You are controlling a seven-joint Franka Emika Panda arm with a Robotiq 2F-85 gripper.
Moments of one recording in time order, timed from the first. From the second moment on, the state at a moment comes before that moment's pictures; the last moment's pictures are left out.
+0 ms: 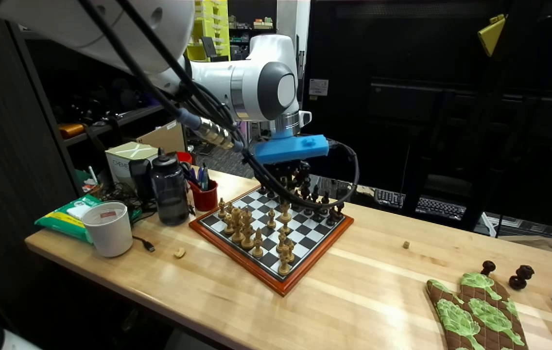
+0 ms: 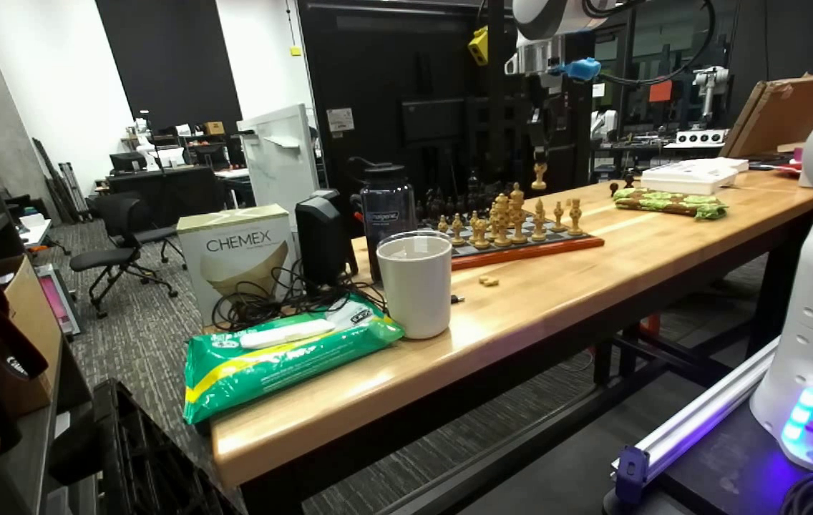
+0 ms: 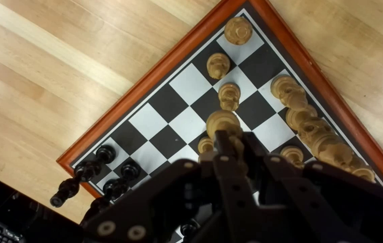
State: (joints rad) arm 0.01 -0.22 -0.10 -2.23 -0.15 2.09 -0.52
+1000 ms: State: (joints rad) arm -0.01 -0.04 -0.10 -2.05 -0.09 2.02 -0.49
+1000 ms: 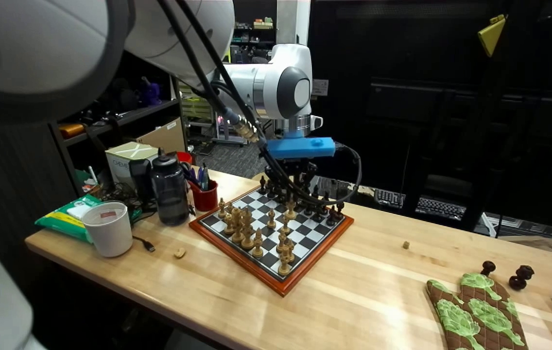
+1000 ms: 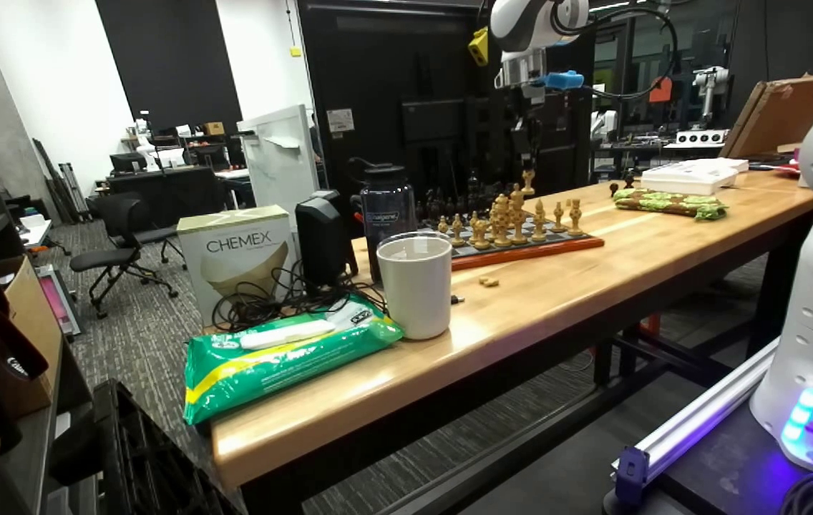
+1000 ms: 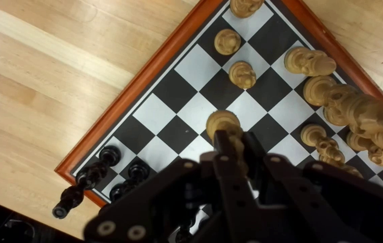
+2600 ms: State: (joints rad) arm -0.11 0.16 -0.10 -1.88 -0.03 1.98 -0.49
